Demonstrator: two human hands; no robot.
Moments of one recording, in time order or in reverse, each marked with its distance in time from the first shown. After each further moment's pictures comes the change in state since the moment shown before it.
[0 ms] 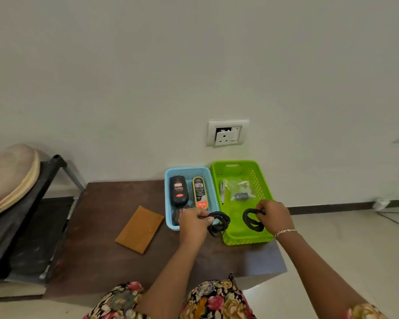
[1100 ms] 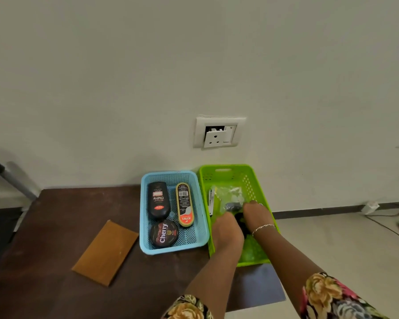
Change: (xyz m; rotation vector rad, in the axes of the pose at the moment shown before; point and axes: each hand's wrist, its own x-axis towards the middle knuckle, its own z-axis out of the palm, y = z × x) left_hand 0.049 0.020 0.112 0.674 -0.188 -0.031; right_hand 0.086 0.006 0.051 -0.458 -0.162 -0.055
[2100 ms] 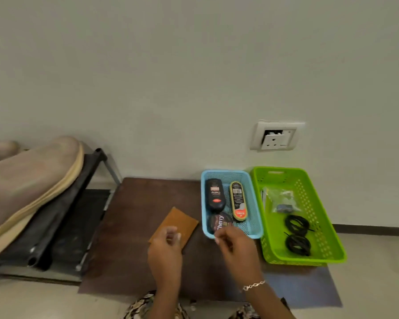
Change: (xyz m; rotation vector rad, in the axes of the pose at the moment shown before) left_hand -0.077 -0.199 -0.103 -0.486 0.757 -0.210; right_hand -0.135 -0.162 0.001 1.084 0.340 -0.340
